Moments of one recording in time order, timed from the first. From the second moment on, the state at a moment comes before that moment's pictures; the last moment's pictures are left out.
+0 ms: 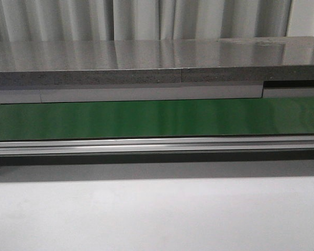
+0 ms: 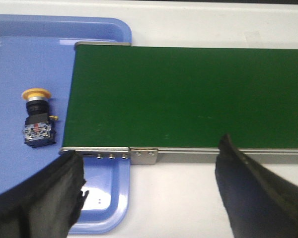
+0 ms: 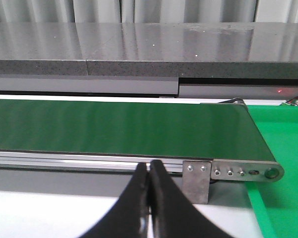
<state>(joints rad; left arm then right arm) -0.02 0.94 -0.80 0.01 0.67 -0.08 0.05 -0.01 0.03 0.09 0.12 -0.07</state>
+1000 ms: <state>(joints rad) 0.30 1.67 -1.20 0.03 0.67 -0.08 0.05 -0.01 0.03 0.09 0.12 -0.07</state>
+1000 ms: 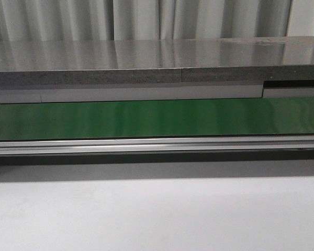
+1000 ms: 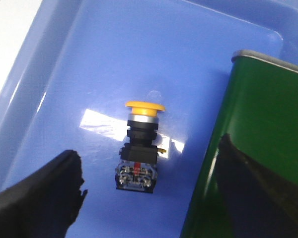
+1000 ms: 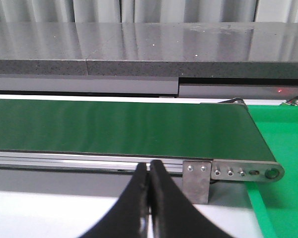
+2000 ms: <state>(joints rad) 0.30 1.93 -1.30 0.06 0.69 -0.08 0.05 -0.01 0.03 0.09 0.12 -0.07</state>
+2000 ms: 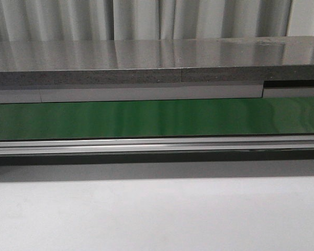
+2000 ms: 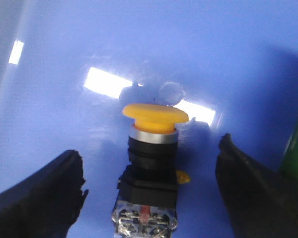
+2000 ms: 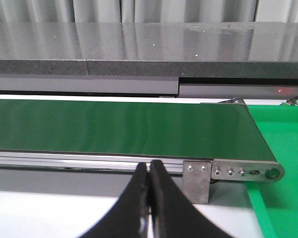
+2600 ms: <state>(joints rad) 0.31 1.93 -1.30 0.07 0.66 -0.08 0.05 -0.01 0.03 0.09 0.12 -0.07</state>
